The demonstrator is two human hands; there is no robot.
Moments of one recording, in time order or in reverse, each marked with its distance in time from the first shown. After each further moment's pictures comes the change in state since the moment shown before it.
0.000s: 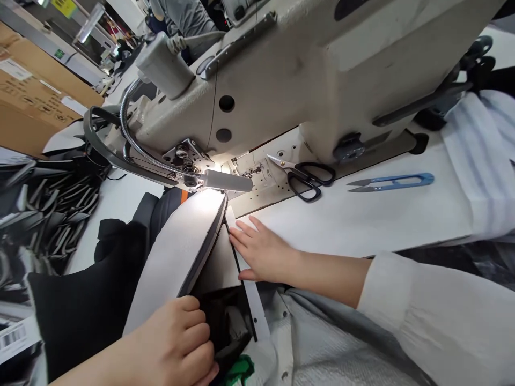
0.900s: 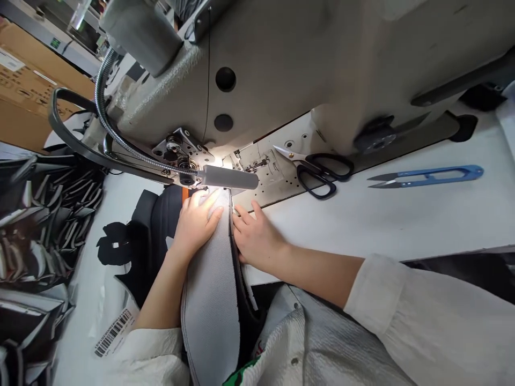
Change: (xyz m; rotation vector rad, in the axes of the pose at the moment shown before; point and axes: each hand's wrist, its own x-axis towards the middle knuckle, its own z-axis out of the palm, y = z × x) left_hand 0.014 -0.135 0.047 0.315 -0.044 -0.978; right_hand 0.030 0.001 0.007 0.005 -0.058 0.151
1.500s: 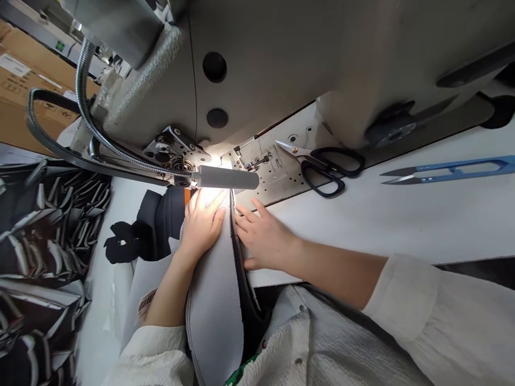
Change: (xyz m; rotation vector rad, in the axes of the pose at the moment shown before) left_hand -0.002 0.002 0.006 0.038 0.017 0.042; right_hand -0.004 0.014 0.006 0.076 0.067 -0.106
